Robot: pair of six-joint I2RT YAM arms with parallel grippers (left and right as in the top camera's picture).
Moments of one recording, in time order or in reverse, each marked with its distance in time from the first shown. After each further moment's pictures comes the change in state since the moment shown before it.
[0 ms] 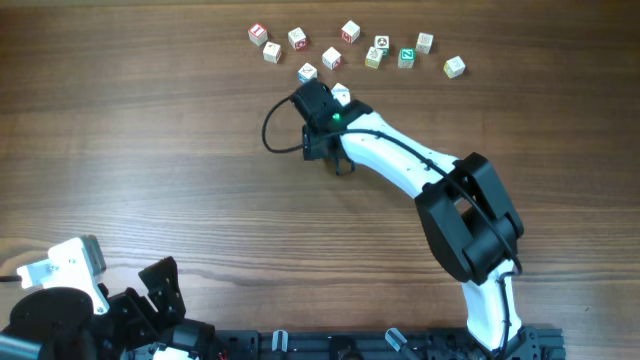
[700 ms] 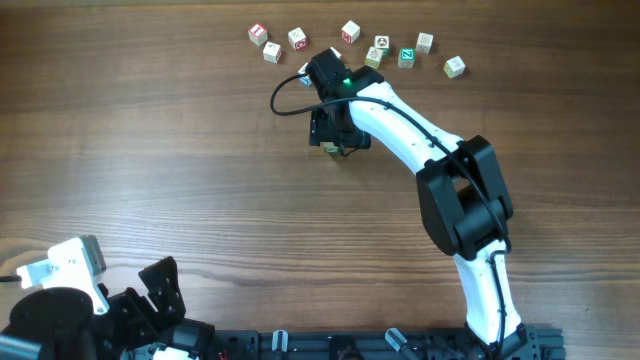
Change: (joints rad) left arm 0.000 0.000 0.000 -0.001 0.000 0.000; right arm -0.098 0.129 0.215 -0.197 -0.220 -0.003
